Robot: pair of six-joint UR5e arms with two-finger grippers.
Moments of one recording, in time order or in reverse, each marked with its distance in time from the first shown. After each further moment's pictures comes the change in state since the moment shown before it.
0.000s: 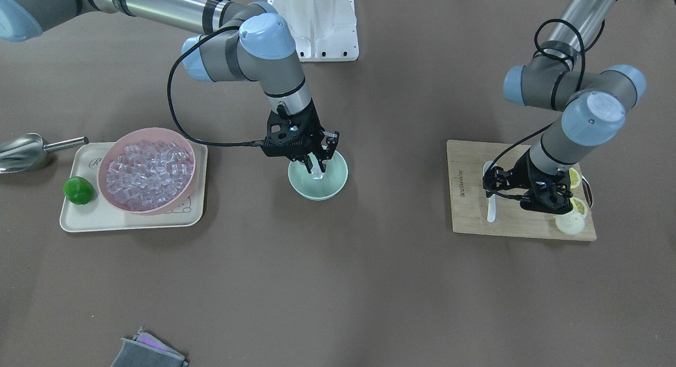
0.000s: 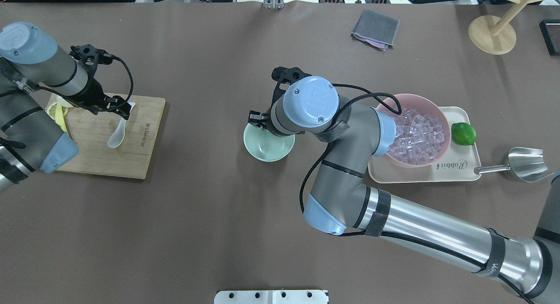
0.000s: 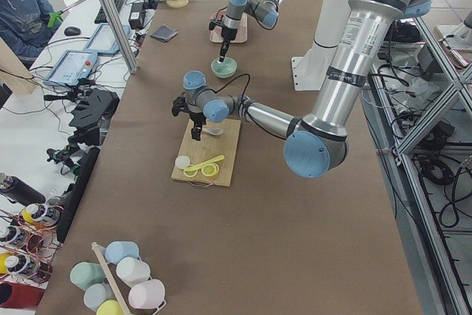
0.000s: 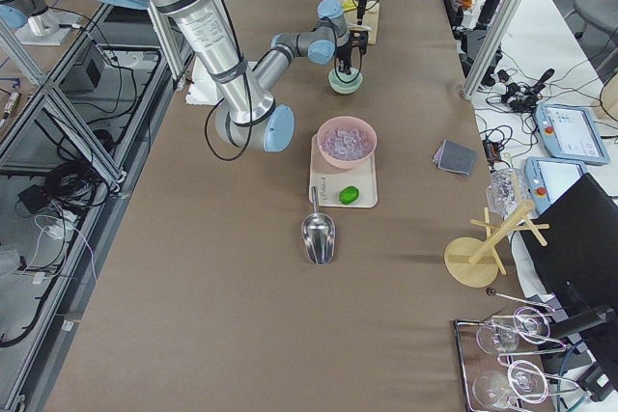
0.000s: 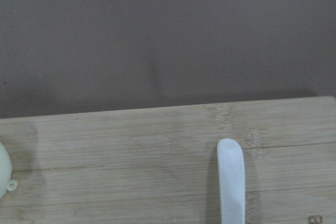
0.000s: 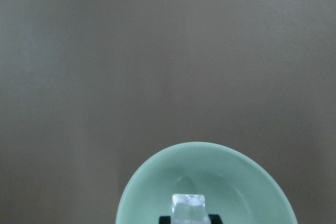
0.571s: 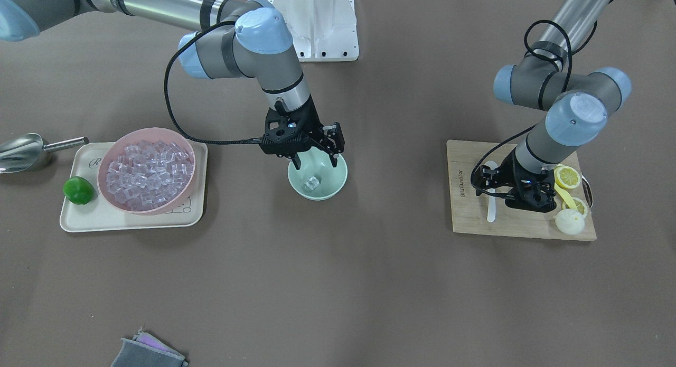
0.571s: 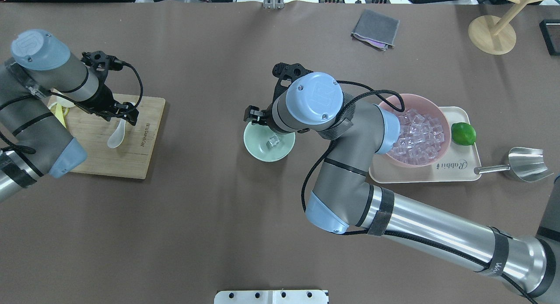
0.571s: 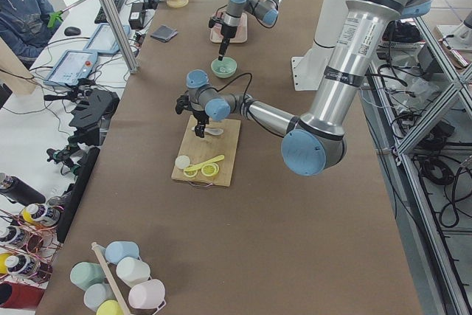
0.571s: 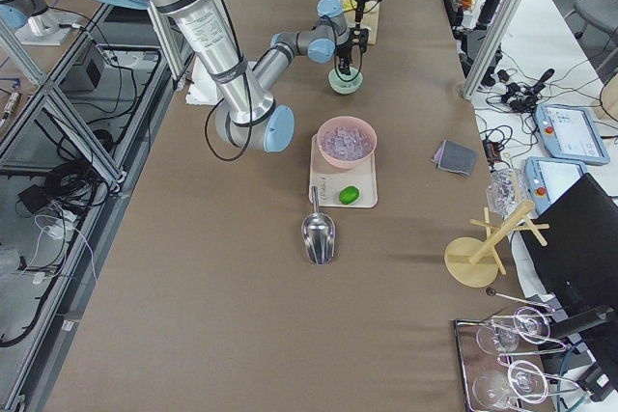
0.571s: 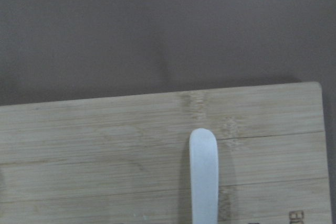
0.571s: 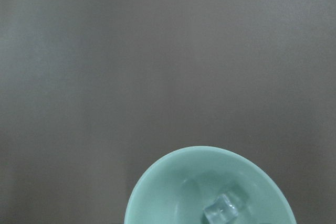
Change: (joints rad) left arm 0.030 -0.014 0.001 -0.003 0.000 -0.026; right arm 0.011 -0.009 0.022 0.002 0.006 -0.004
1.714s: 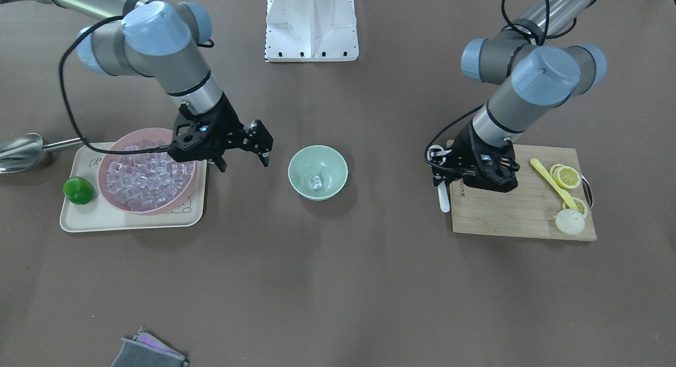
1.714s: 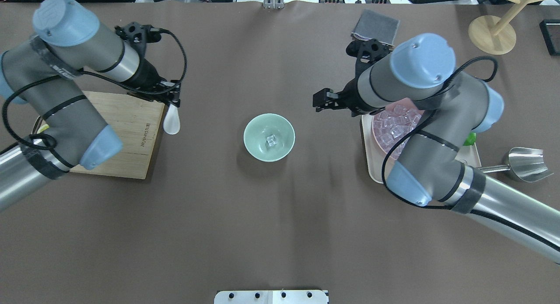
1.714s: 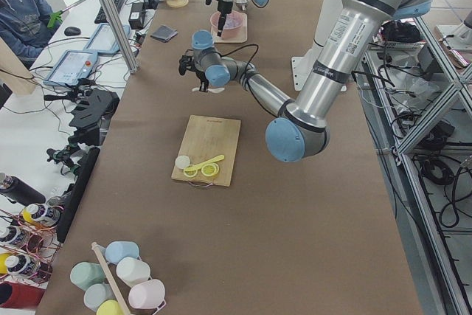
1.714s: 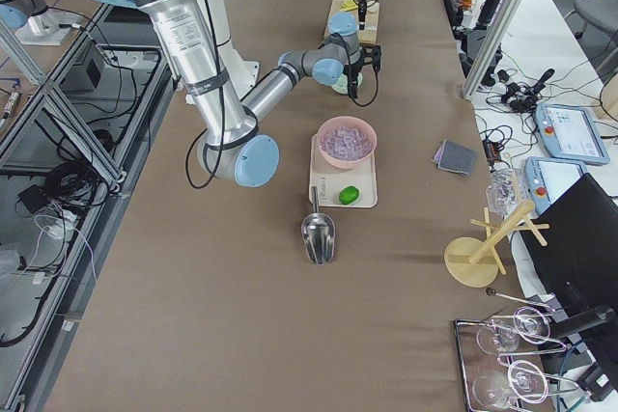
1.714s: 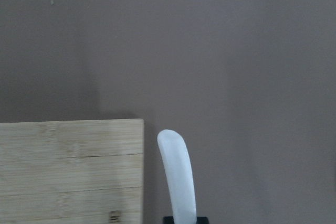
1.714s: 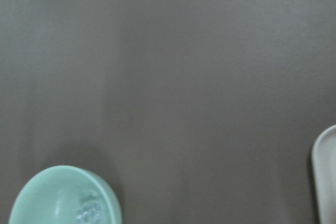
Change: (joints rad) left arm 0.055 -0.183 -0.132 0.018 -0.036 -0.325; right arm 0.207 -0.274 0.212 -0.005 0.243 -0.225
